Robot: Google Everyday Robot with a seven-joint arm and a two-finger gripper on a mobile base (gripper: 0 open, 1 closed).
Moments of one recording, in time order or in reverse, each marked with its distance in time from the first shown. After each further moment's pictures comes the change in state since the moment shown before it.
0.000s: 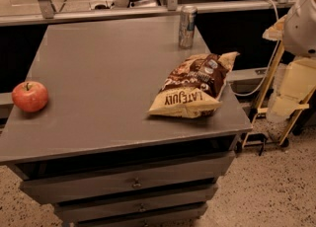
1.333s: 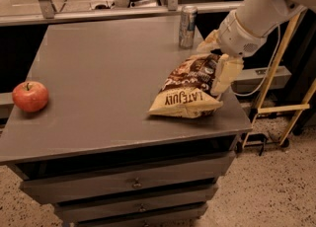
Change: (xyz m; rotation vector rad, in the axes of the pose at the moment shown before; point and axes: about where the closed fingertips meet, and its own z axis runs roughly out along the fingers) arm -0.077 -0.083 0.122 -0.062 -0.232 -0.383
